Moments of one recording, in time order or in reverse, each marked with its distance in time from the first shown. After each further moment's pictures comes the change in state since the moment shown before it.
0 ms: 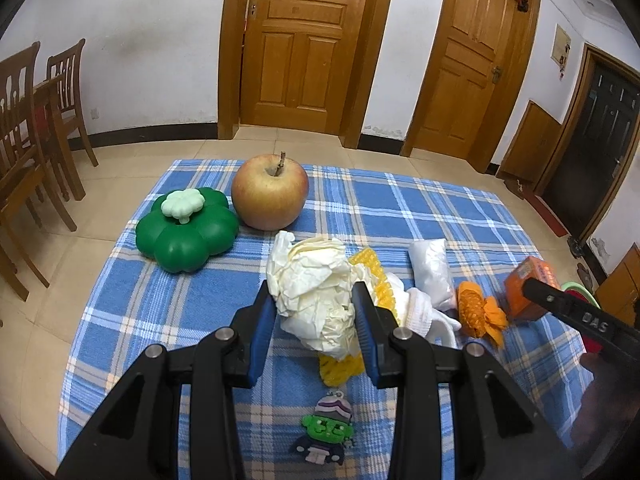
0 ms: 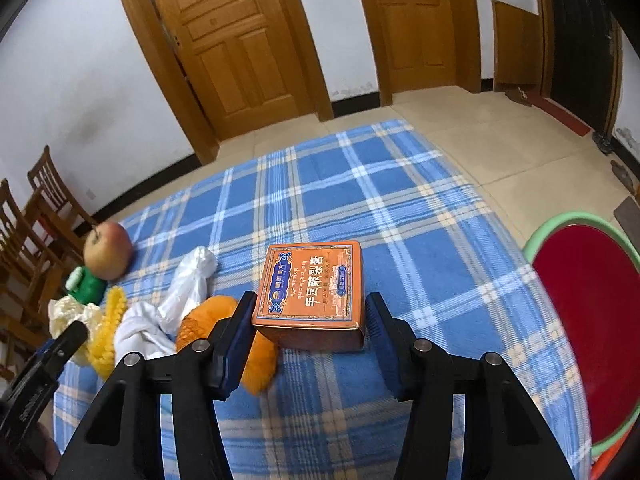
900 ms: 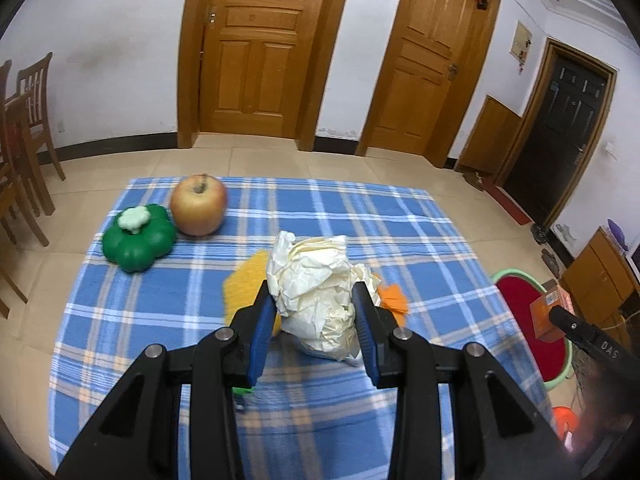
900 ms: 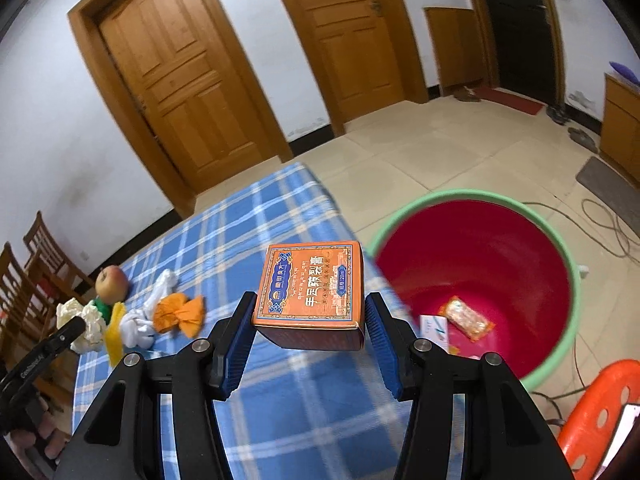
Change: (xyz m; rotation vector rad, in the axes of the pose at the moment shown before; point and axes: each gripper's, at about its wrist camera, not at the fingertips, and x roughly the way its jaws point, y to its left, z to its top) left arm -0.054 -0.059 0.000 0.061 -0.003 -0.143; right arm -0.116 -0.103 -0.037 0.179 -0.133 -0.046
